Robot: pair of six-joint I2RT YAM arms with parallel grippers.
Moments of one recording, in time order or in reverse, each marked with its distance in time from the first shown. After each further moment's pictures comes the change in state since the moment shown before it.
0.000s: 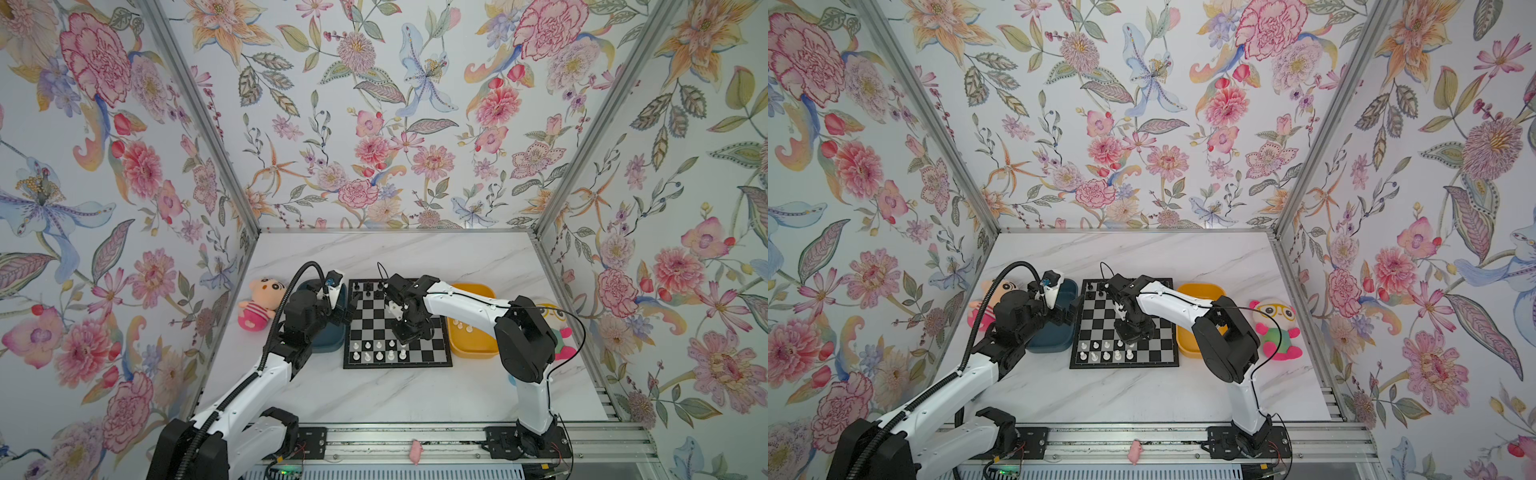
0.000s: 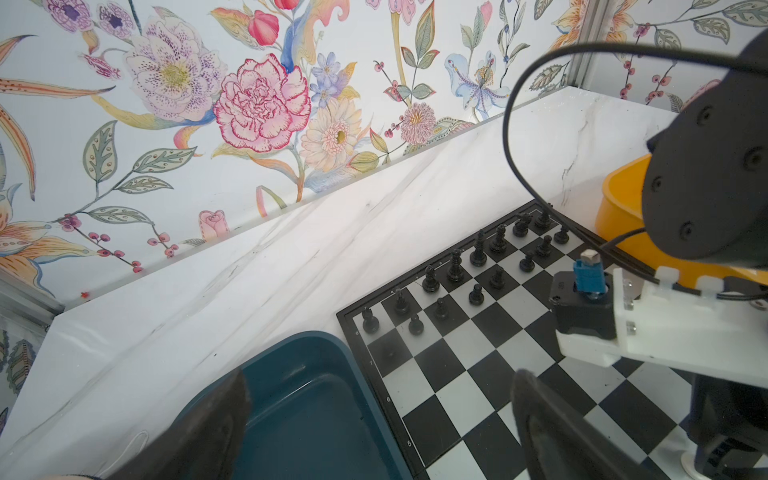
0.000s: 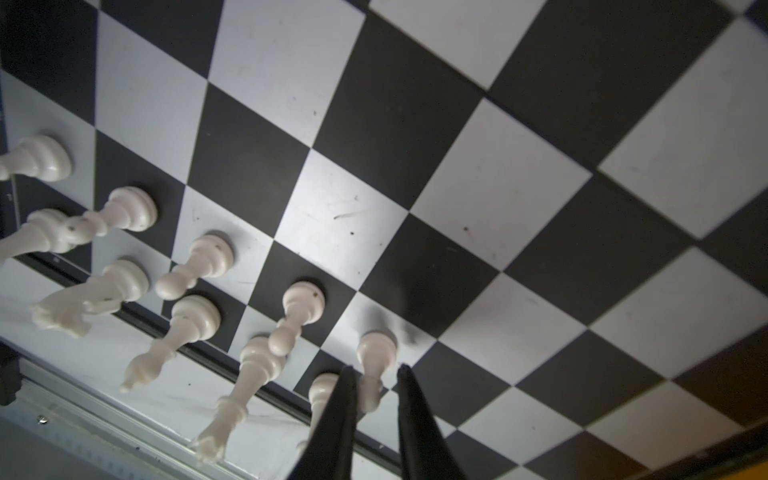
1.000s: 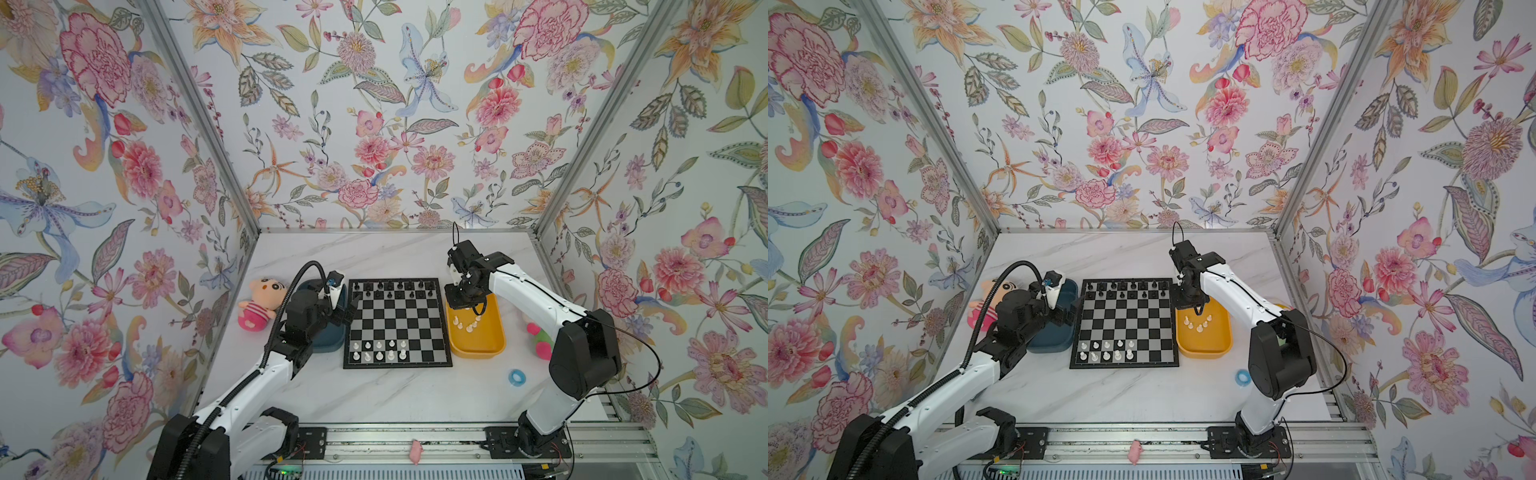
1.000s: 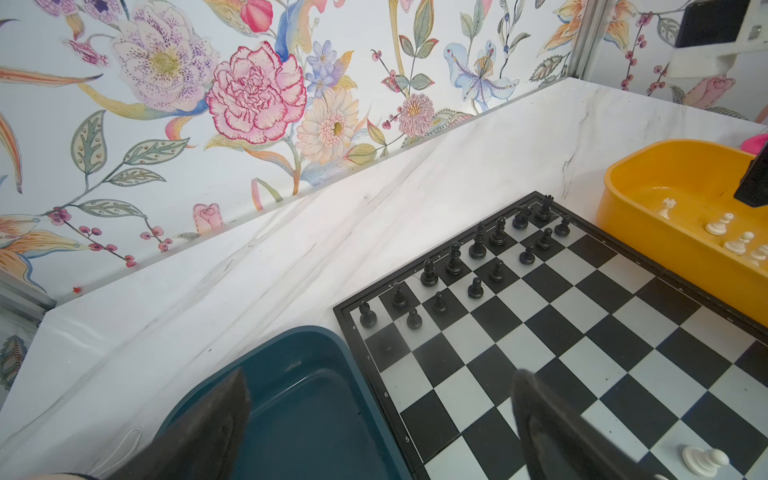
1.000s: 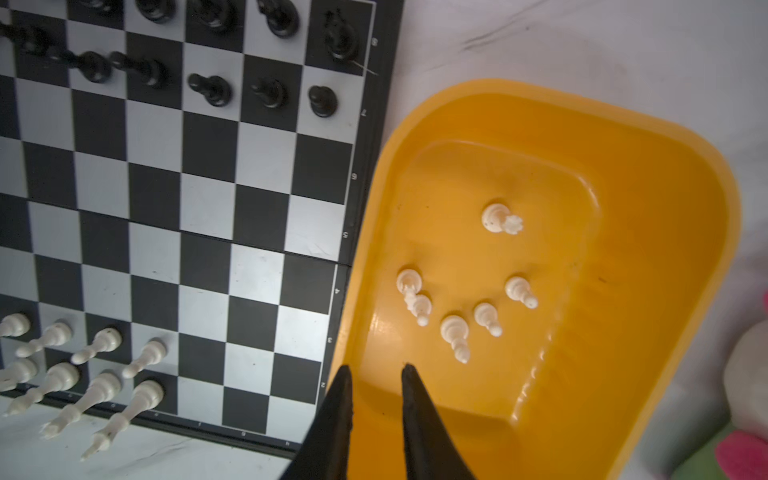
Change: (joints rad) left arm 0.000 0.031 0.002 0.000 0.003 0.000; right arm -0.398 -0.295 -0.141 0.008 0.163 -0.052
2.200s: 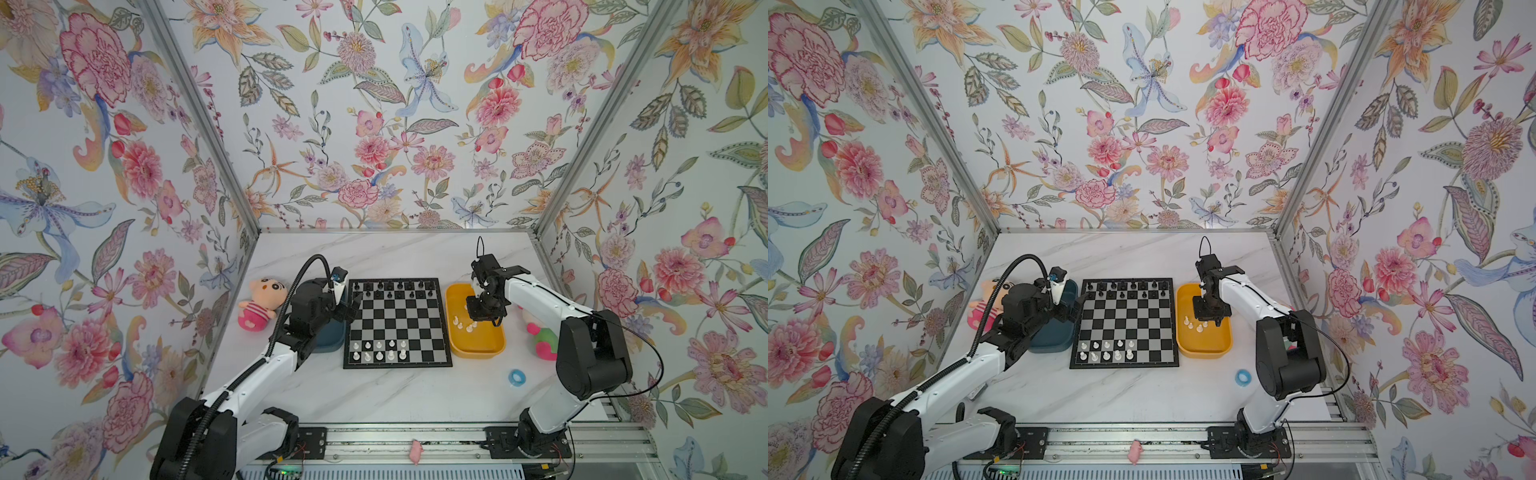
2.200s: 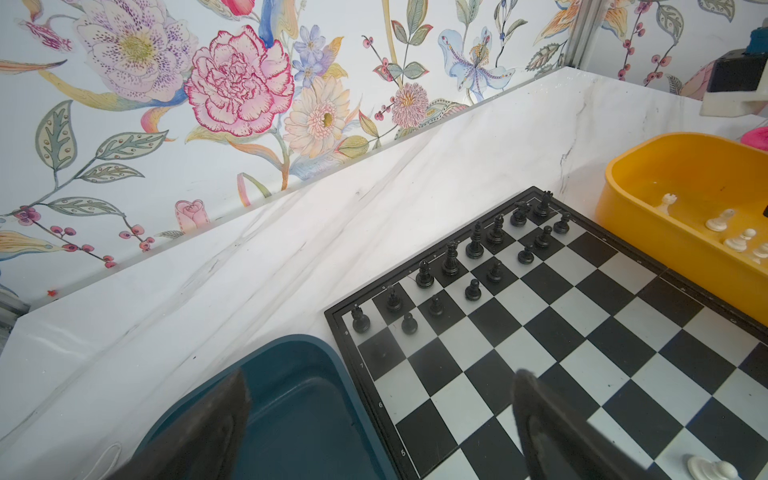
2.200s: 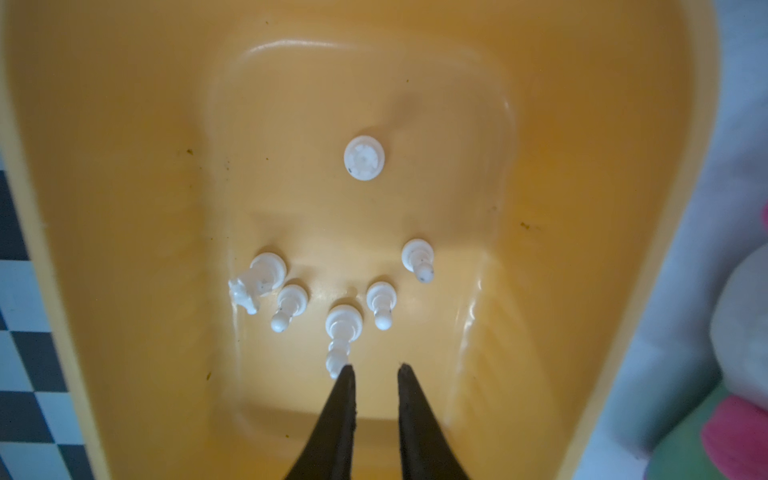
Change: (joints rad) left arm 0.000 0.076 0.050 0.000 0.019 -0.002; right arm -0.167 -0.023 -0.211 0.102 0.018 -0.038
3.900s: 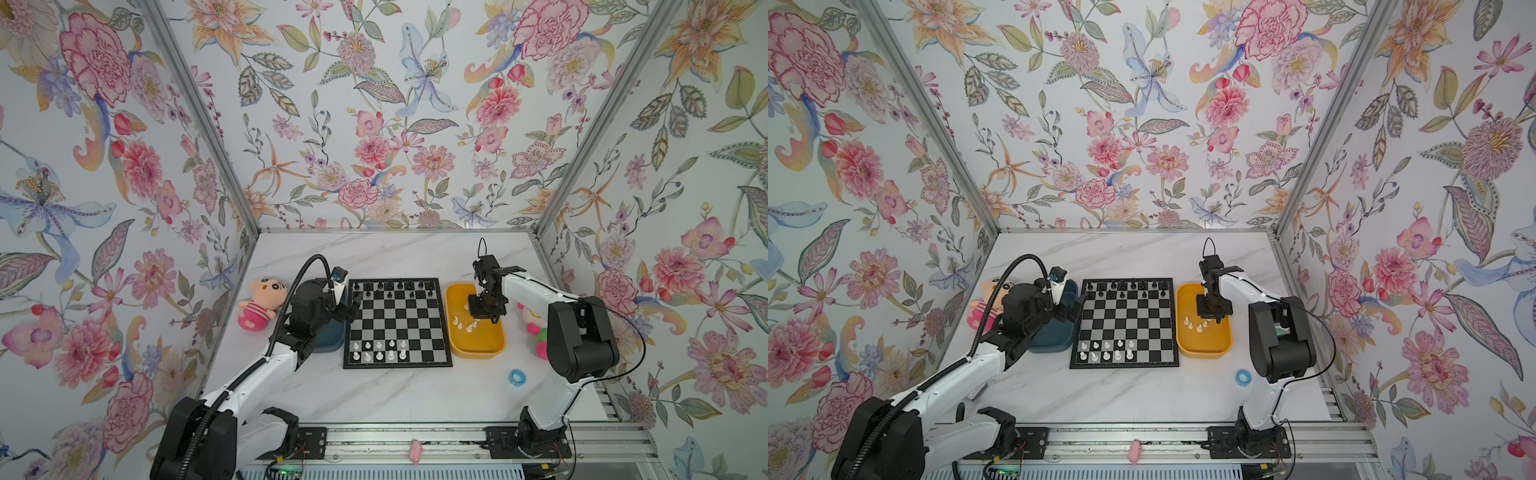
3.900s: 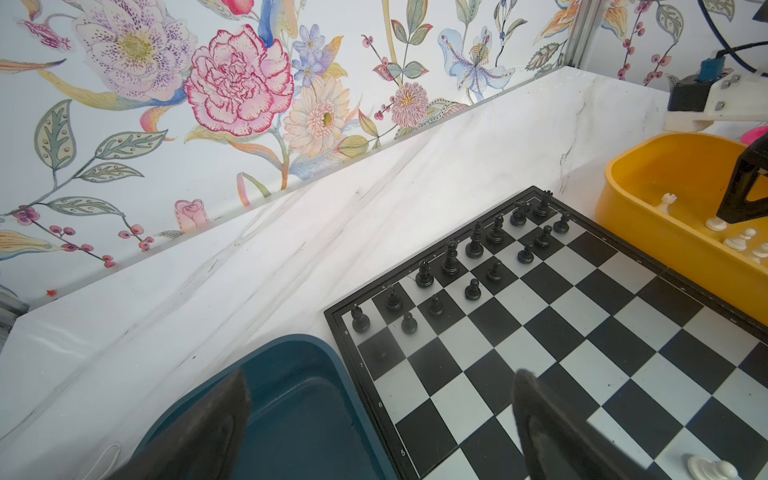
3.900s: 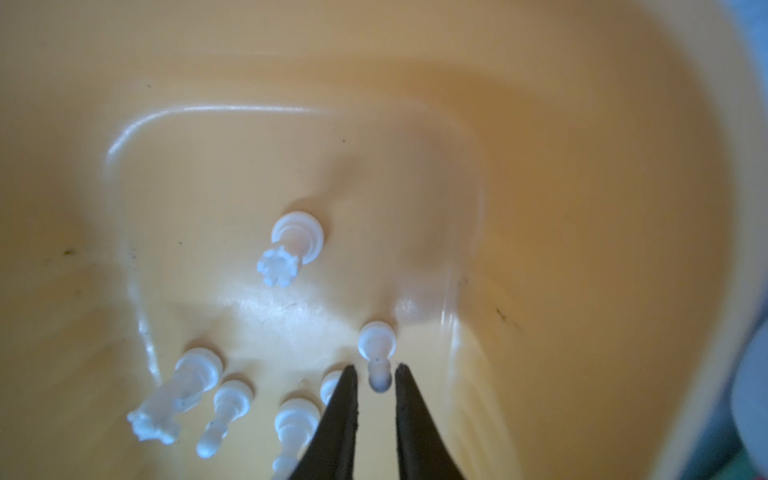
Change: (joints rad) left arm 0.000 0.001 0.000 0.000 0.001 0.000; right arm -0.052 0.117 0.010 0.094 0.027 0.000
